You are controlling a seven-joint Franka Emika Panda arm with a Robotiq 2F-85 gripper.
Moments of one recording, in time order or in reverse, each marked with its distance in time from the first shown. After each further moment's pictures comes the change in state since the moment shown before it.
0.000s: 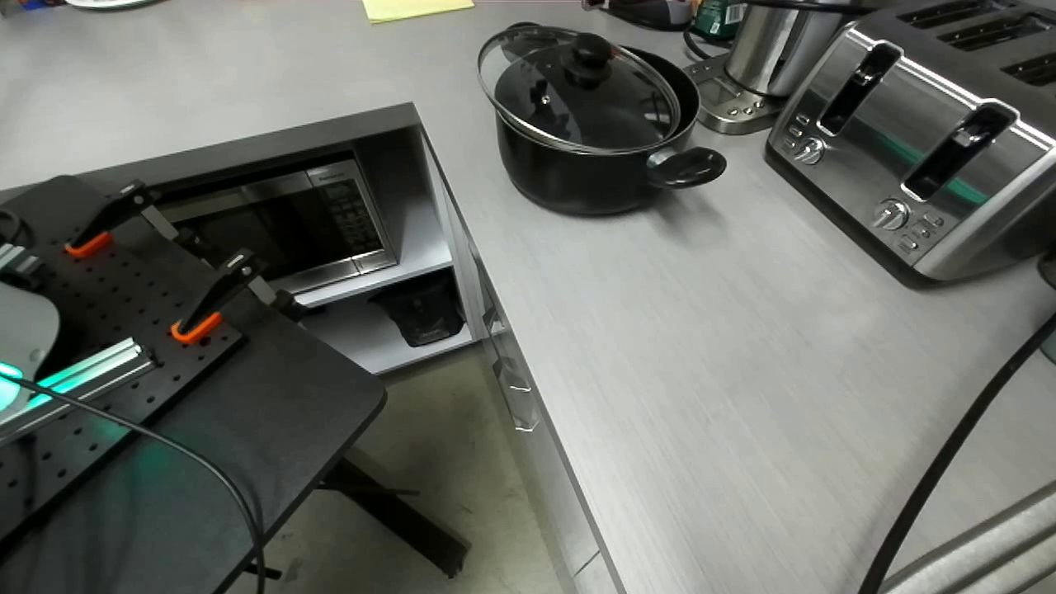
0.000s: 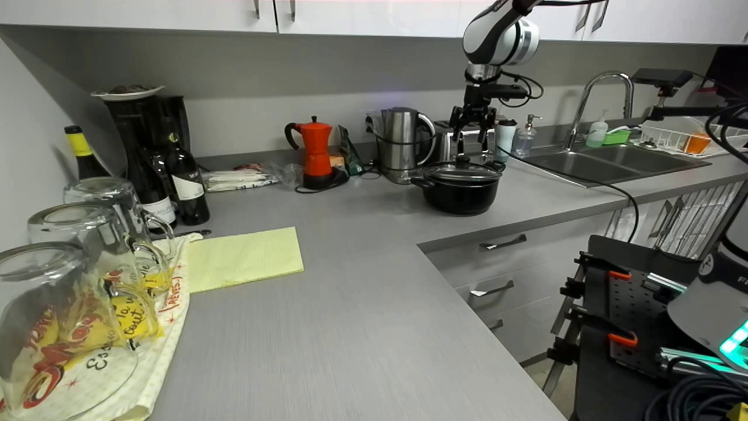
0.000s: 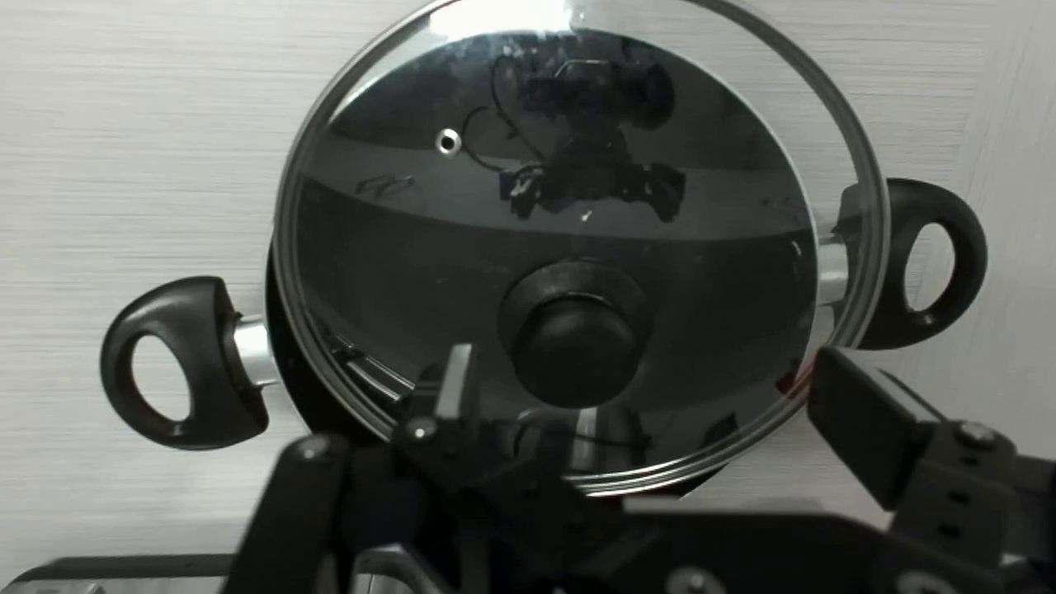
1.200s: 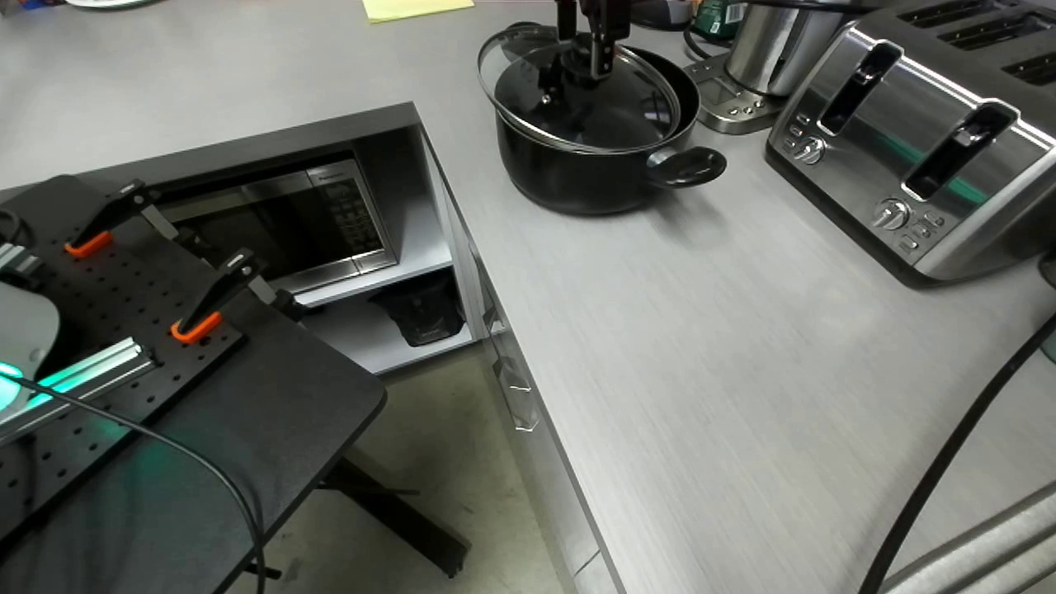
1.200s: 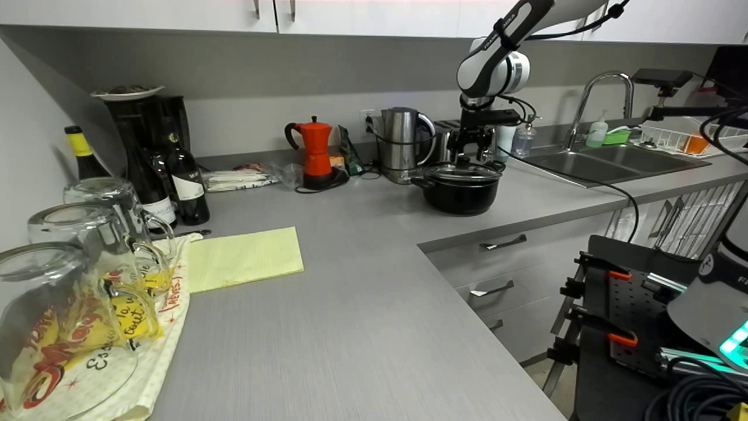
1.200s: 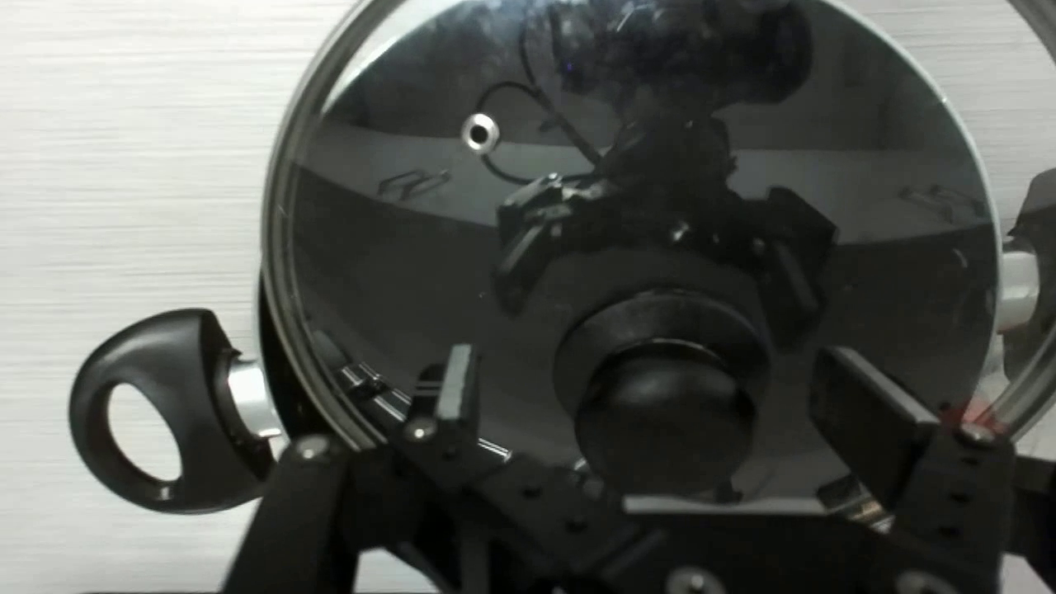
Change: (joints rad) arm 0.003 0.115 0.001 -0.015 -0.053 0.155 0.083
